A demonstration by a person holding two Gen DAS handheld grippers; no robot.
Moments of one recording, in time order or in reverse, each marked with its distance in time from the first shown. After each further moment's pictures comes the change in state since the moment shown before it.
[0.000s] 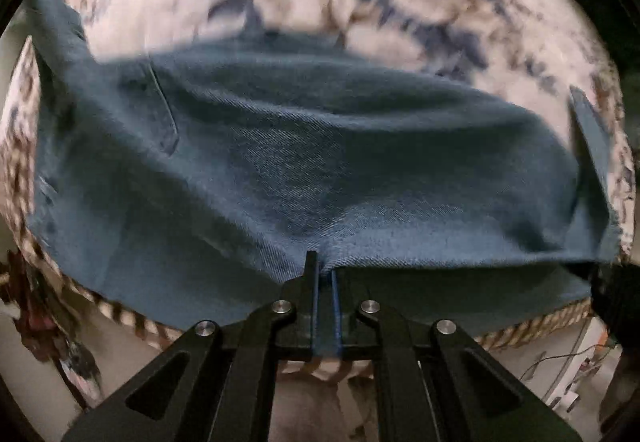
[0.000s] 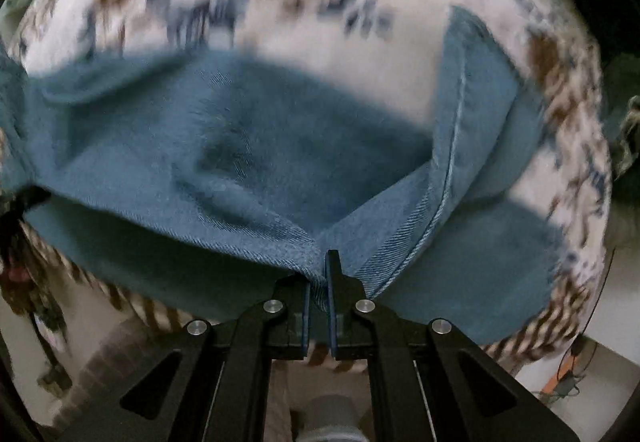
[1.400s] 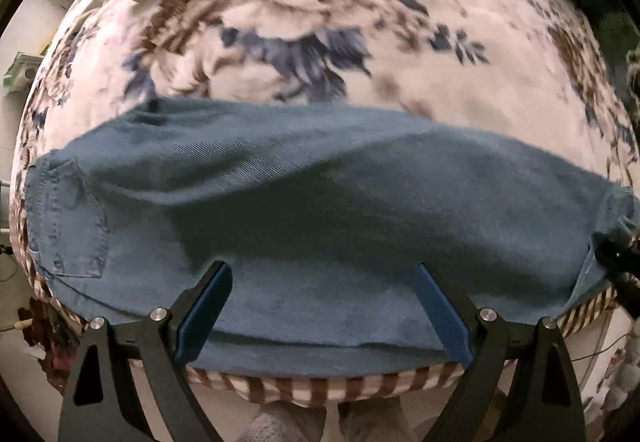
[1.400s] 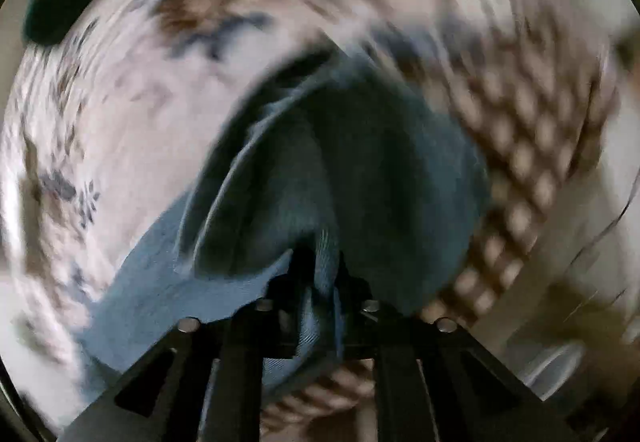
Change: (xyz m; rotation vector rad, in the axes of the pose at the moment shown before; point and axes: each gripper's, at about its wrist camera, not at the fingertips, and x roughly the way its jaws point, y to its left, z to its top) left arm -0.006 -0.122 -0.002 0.171 -0.121 0.111; right arm 0.026 -0.227 -0.147 1.084 -0.136 0.346
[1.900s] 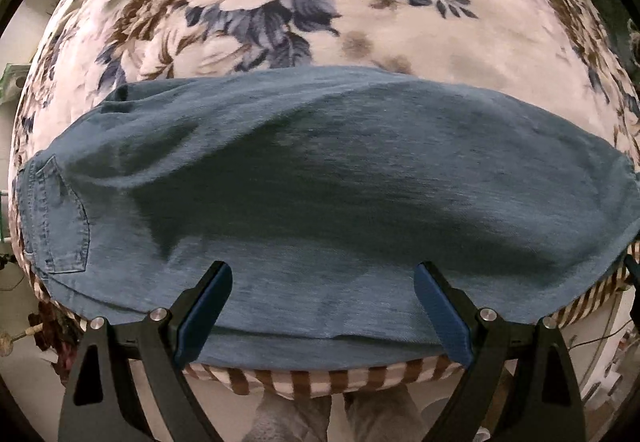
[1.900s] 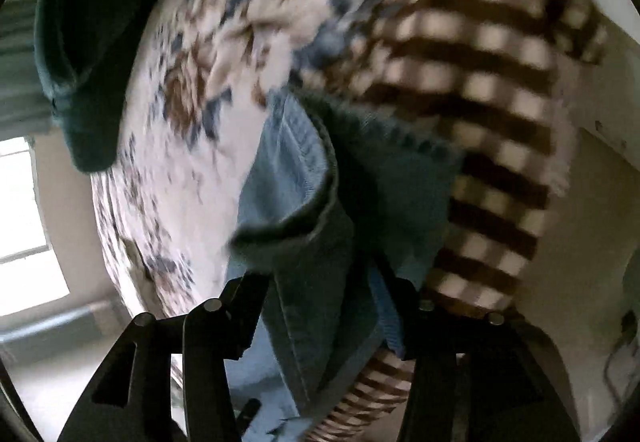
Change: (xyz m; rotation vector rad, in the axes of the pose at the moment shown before) left arm 0.019 -0.026 -0.001 0.042 0.067 0.011; right arm -0.029 -0.097 -0.005 0.318 -0.074 0.391
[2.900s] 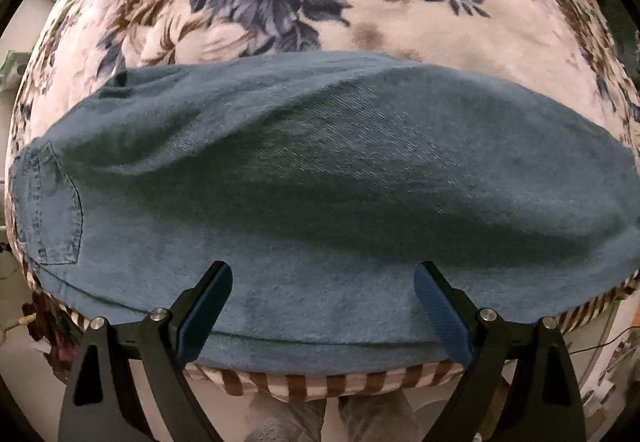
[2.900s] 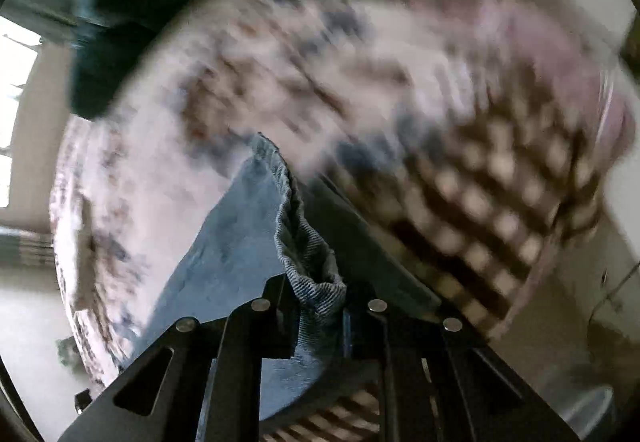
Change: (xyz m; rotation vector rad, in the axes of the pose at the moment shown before) left arm 0.020 -0.014 0.002 -0.042 0.012 -0.004; right arm 0.020 0.052 0.035 -0.371 -0.074 -0.250
